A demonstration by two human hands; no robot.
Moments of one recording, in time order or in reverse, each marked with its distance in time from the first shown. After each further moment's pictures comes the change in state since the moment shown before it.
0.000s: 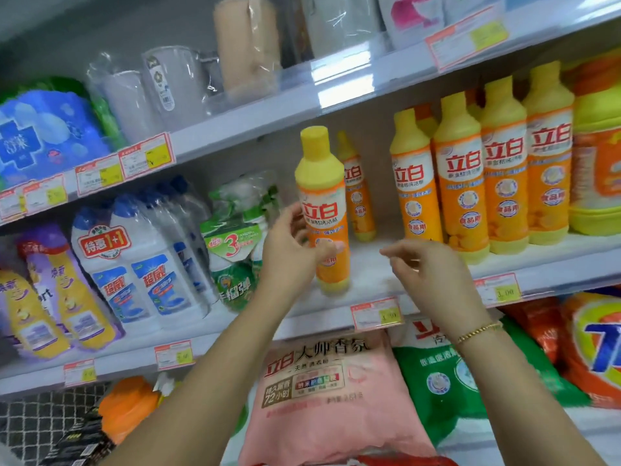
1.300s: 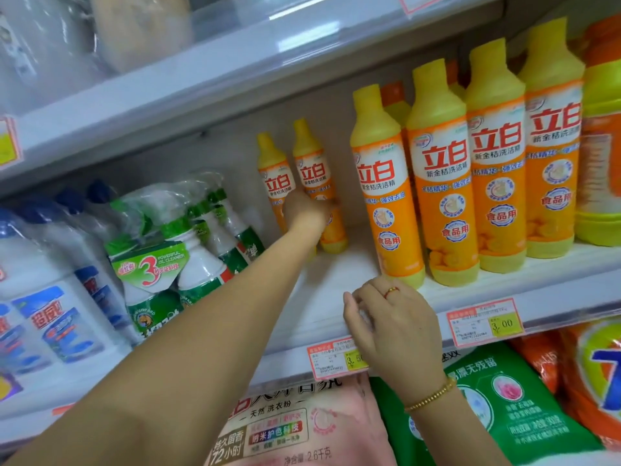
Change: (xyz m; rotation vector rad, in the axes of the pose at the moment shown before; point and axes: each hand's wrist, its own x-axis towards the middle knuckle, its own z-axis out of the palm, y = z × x) left_hand 0.146 -0.055 0.115 0.366 0.104 -0.142; right_hand 0.013 0.075 0.069 -0.354 0.470 -0.431
